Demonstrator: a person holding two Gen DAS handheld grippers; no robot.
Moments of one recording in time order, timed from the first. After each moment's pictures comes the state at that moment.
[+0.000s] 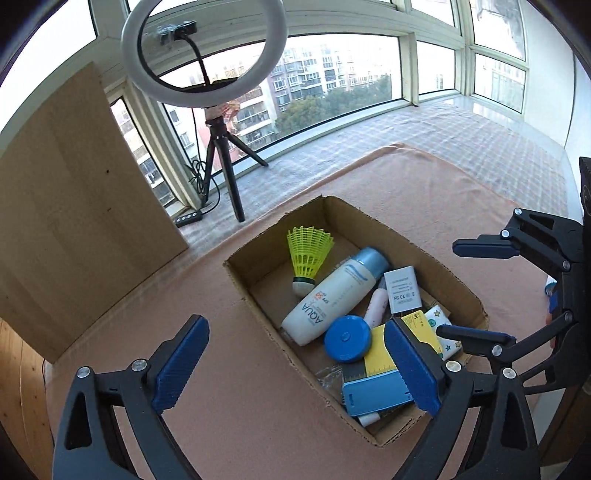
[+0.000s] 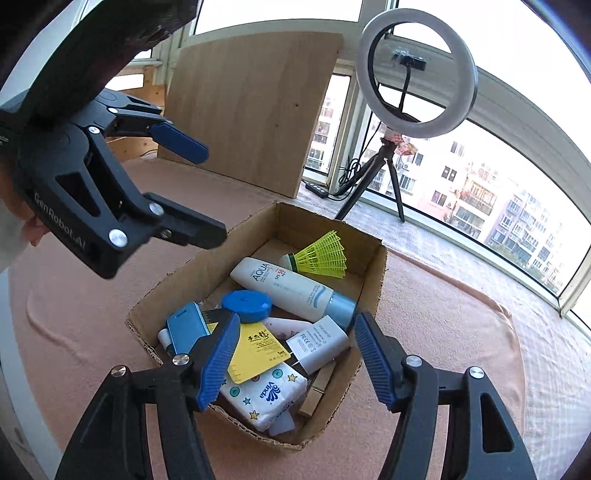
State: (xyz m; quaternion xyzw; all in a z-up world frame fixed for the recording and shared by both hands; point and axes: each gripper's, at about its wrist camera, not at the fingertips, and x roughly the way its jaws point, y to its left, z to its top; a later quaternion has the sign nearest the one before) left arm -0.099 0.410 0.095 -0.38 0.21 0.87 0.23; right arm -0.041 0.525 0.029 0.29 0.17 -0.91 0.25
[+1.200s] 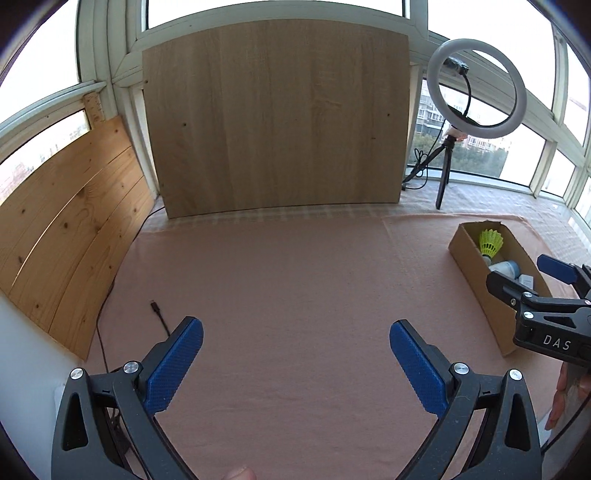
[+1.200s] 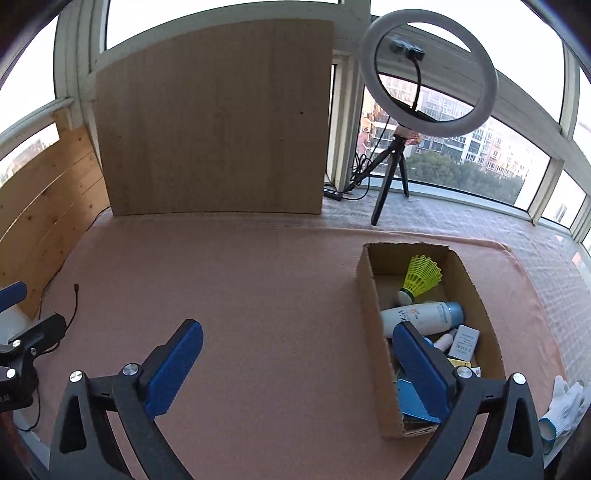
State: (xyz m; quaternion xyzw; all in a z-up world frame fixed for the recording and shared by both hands) left arm -0.044 0.045 0.121 -0.40 0.02 0.92 0.03; right arm -0.043 0.275 0.103 0.39 0.05 -0.92 0.08
